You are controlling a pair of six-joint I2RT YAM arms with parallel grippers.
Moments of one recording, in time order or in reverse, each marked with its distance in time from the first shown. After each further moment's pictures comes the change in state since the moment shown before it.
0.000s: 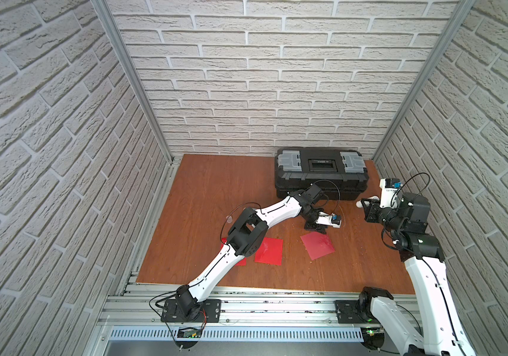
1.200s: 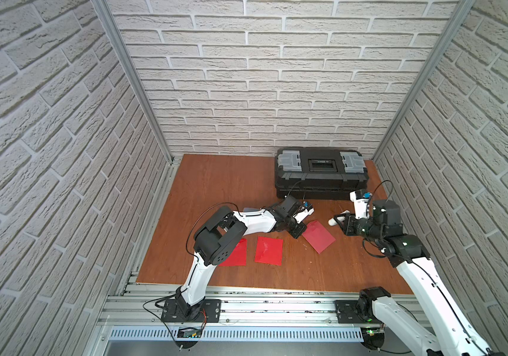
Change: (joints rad) left arm 0.036 -0.497 -0.926 0.596 -0.284 -1.068; right arm 0.366 -0.003 -0.101 -0.100 -0.009 0.188
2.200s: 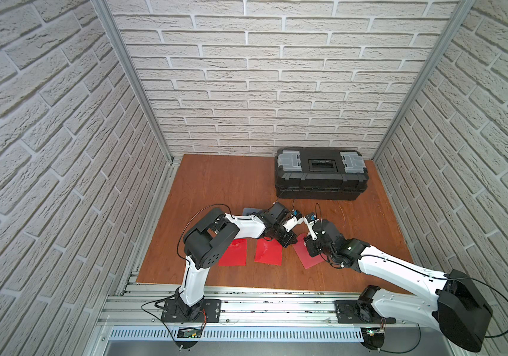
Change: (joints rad) left arm 0.048 -0.099 -0.200 0.047 0.172 -0.007; right arm 0.547 0.317 -0.254 0.389 0.465 0.011
